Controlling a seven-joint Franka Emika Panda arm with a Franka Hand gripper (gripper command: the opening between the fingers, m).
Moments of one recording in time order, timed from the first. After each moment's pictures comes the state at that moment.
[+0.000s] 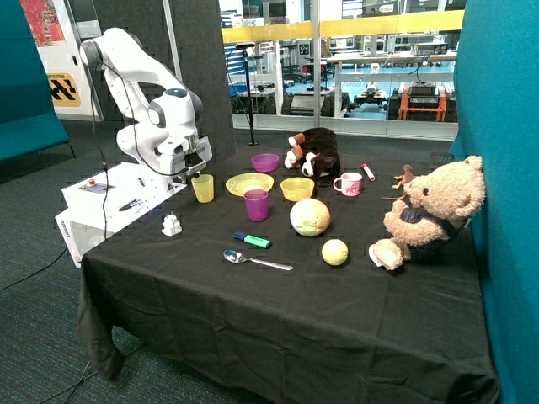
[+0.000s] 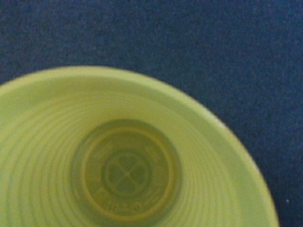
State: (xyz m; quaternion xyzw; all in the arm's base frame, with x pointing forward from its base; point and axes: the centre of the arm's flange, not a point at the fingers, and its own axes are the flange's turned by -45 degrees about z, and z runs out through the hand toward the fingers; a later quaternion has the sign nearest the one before) arm 0.318 -0.149 0.358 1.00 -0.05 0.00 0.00
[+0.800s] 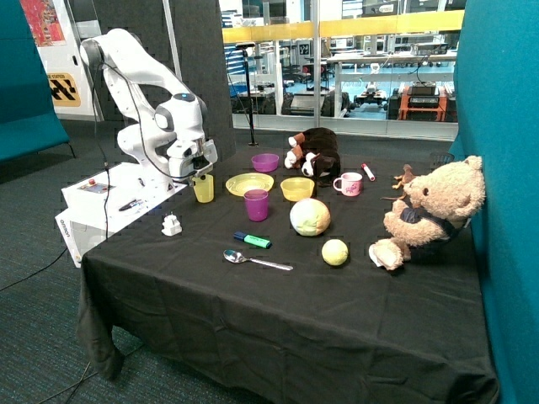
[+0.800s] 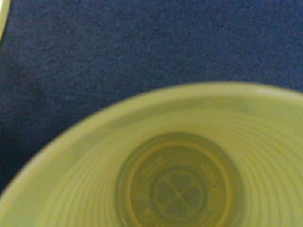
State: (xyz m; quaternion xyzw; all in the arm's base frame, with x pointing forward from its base) arm 0.327 -0.126 0.340 1.00 -0.02 0.00 0.00
